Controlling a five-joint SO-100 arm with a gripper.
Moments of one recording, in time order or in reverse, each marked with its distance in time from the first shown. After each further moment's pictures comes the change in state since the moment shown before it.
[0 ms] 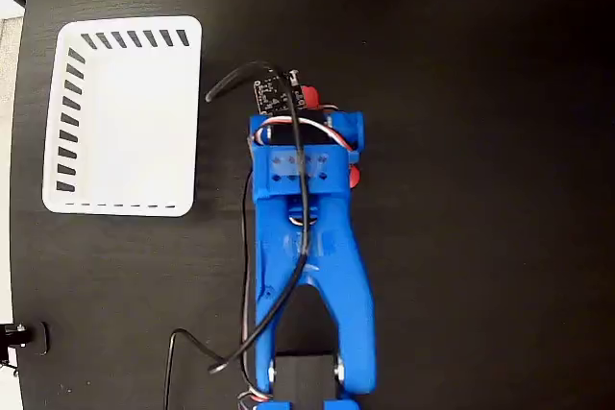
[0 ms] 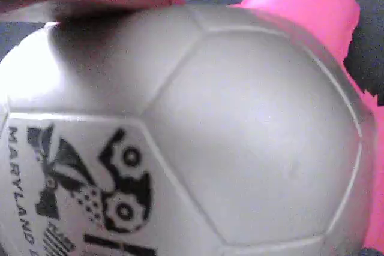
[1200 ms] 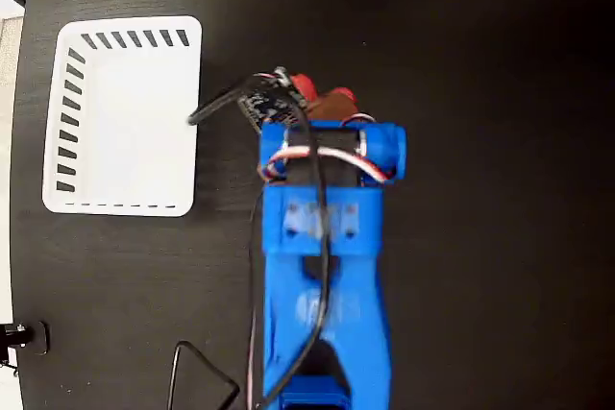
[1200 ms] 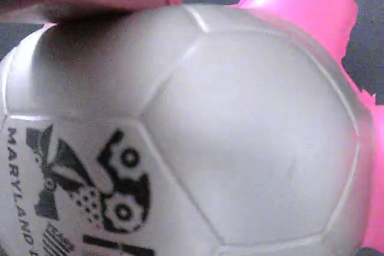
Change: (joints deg) arm 2.0 15.4 -13.4 23.0 -25.2
